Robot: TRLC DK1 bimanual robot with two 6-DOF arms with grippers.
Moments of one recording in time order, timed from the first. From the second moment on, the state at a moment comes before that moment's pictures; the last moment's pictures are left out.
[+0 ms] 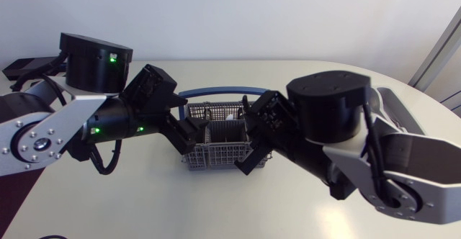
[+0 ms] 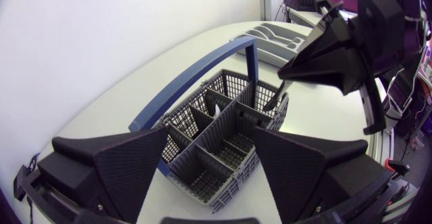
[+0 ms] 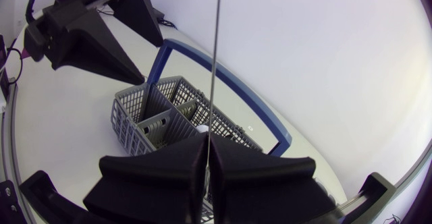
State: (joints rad) left arm -0.57 1.27 0.80 -0.10 0.11 0.27; right arm 0.85 1.28 0.68 0.17 0.32 -0.32
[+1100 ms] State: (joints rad) left arm -0.58 1.24 0.80 -0.13 0.11 0.29; right arm -0.18 1.16 0.92 -0.36 -0.12 -0.28
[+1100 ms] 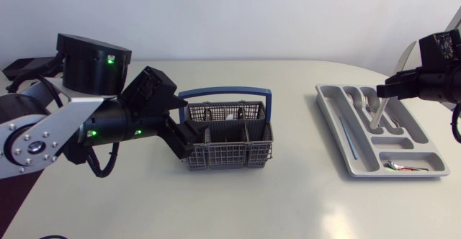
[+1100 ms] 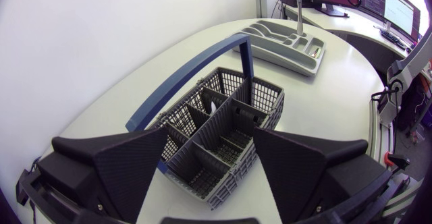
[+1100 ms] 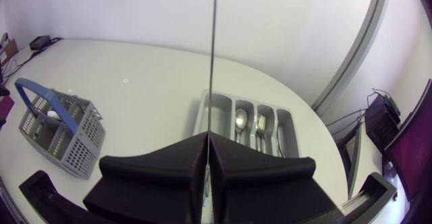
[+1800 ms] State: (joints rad) left arm -0.62 1.23 0.79 -0.14 0.08 0.32; right arm -0.52 1.78 1.32 -0.33 -0.05 -0.43
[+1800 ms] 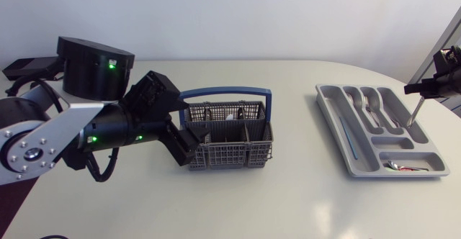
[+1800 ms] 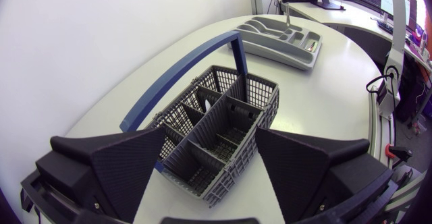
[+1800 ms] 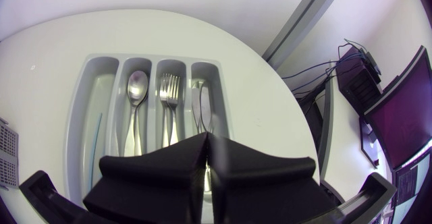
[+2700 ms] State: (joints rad) left arm -0.65 1.23 0.78 -0.15 0.06 0.32; right arm -0.55 1.94 1.44 -0.44 0.02 -0.48
